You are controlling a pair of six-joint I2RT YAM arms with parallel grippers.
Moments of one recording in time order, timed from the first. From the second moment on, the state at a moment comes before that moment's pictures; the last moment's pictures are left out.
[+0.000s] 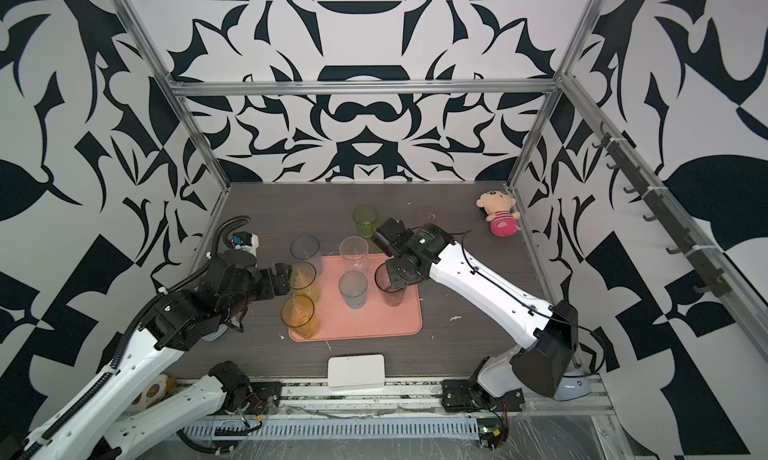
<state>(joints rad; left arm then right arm) -0.66 0.80 0.97 -0.91 -0.33 -0.58 0.83 1.45 1.44 -1.28 0.25 0.56</state>
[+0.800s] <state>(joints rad) -0.66 0.77 0.93 -0.89 -0.32 -0.59 1.07 1.41 1.25 -1.14 0.26 0.76</state>
